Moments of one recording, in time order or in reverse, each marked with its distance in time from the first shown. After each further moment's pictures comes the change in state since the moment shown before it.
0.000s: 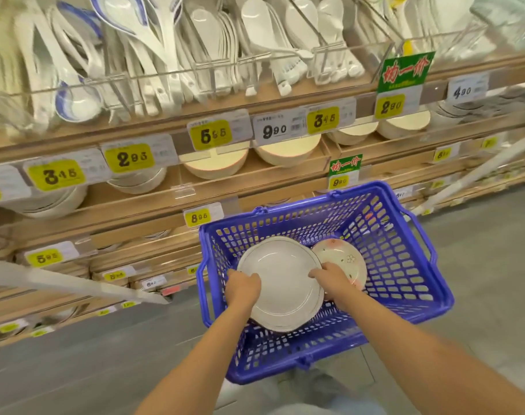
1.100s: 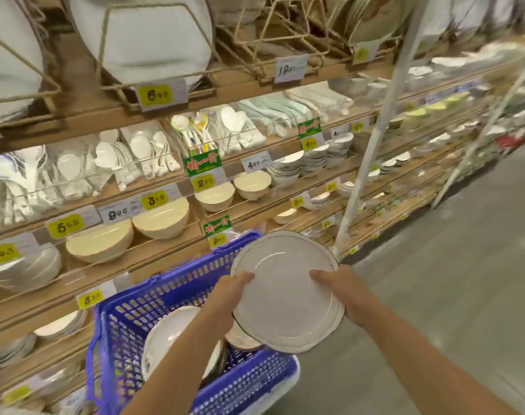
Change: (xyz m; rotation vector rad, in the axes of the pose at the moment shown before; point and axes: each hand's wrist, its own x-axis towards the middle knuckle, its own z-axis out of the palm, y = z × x) left_hand -0.237 0.124 0.082 -0.323 -0.410 0.402; right_hand -0.134 0.071 -0.263 0.569 0.154 -0.359
